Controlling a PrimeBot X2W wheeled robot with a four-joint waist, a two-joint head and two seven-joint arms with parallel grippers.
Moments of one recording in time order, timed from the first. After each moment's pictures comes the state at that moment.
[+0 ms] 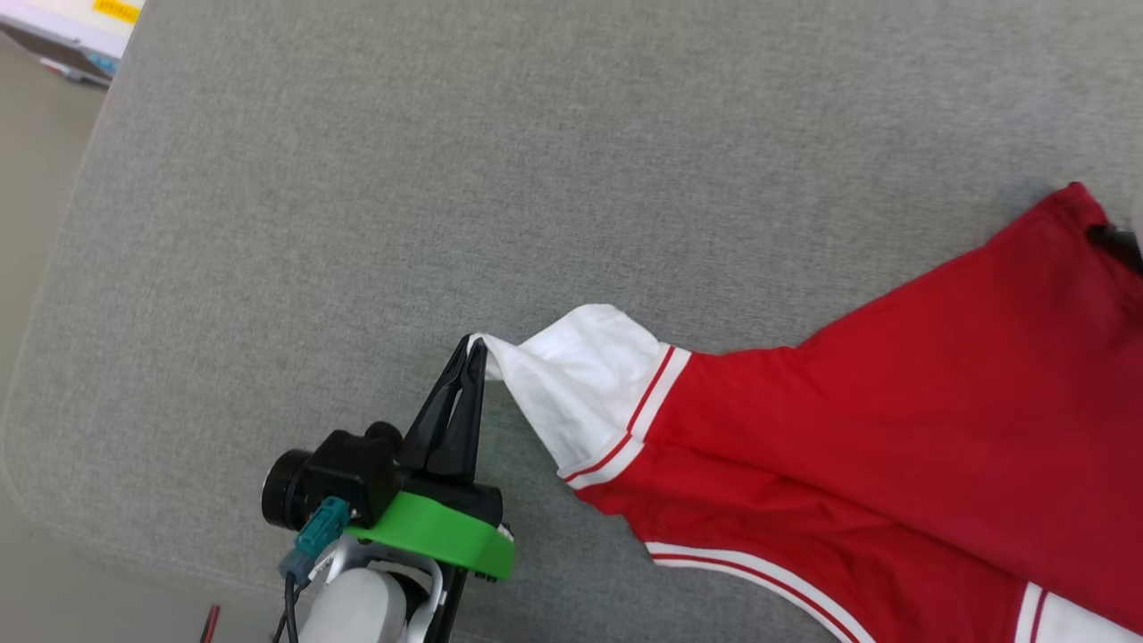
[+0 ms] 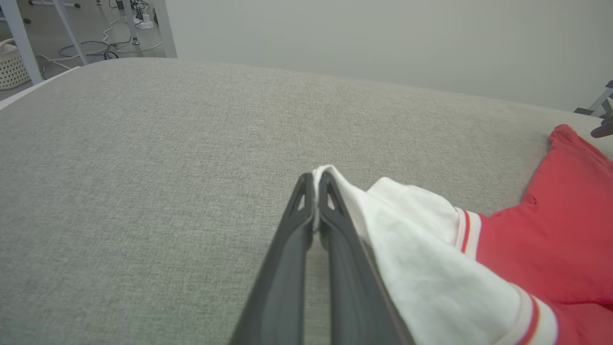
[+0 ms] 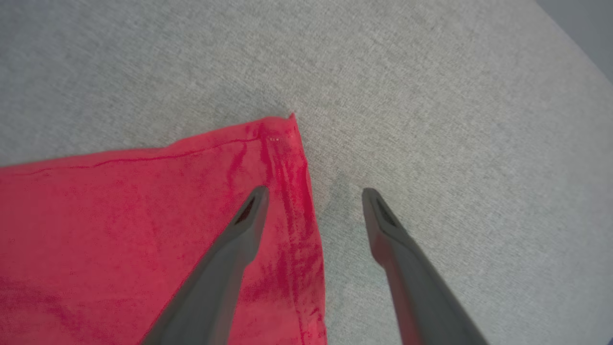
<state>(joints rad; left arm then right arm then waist) -0.11 0.09 -0.26 0.04 -0.25 -0.06 -0.25 -0.79 -0.78 0.44 0.20 0.66 0.13 1.01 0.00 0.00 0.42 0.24</state>
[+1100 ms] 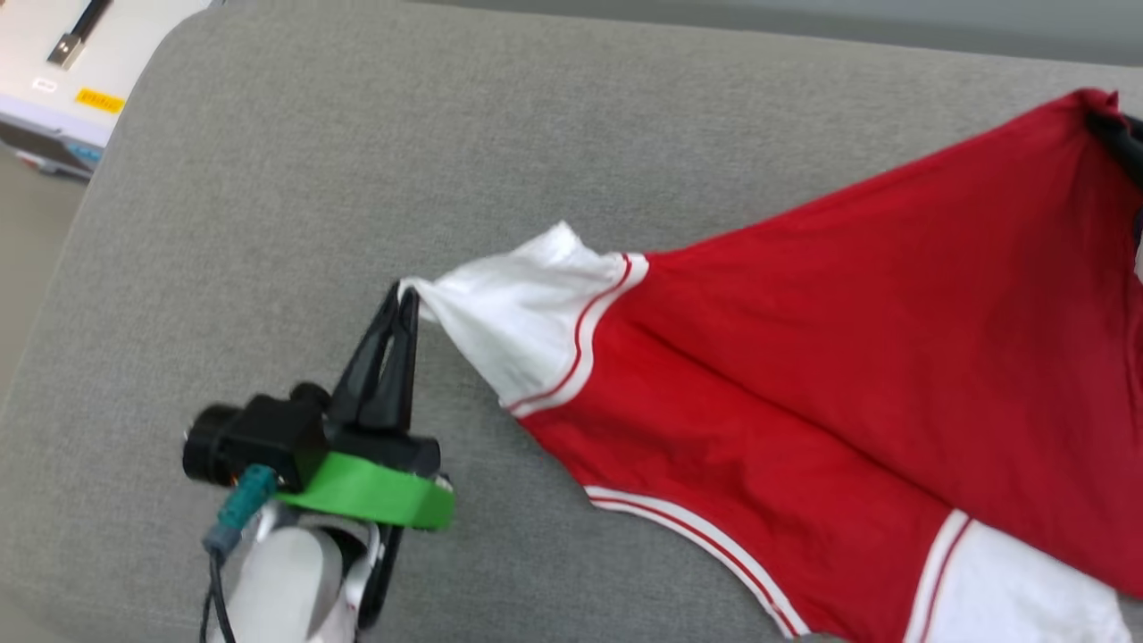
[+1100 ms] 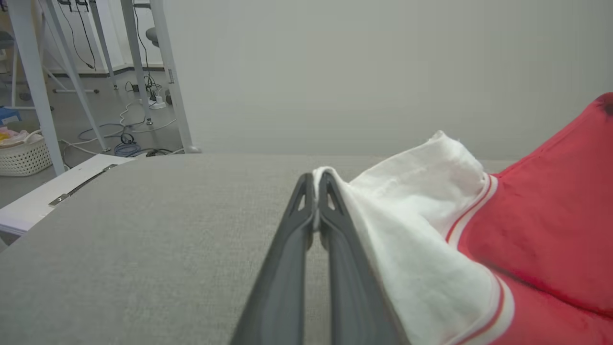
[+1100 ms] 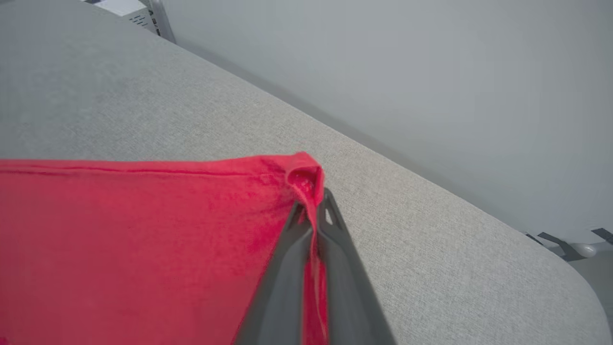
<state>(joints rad) -0.16 0.14 -0.18 -0.01 -0.23 -0.07 -0.26 -0.78 -0.82 0.55 0.26 0.76 0.13 0.34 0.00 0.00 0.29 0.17</state>
